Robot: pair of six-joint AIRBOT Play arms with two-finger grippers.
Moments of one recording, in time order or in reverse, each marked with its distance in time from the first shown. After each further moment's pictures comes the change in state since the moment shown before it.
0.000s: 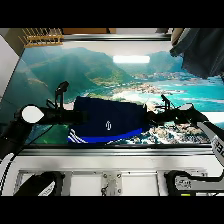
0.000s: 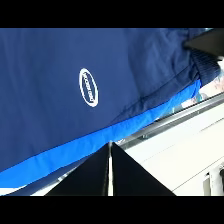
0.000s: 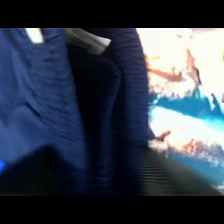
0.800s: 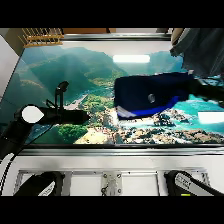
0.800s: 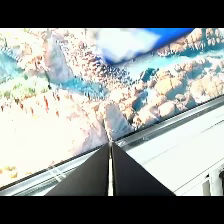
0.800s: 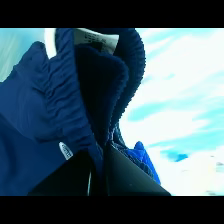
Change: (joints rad) left arm 0.000 0.000 0.000 0.000 0.009 -0.003; right arm -0.391 0.284 0.301 -0.179 -0.187 0.276
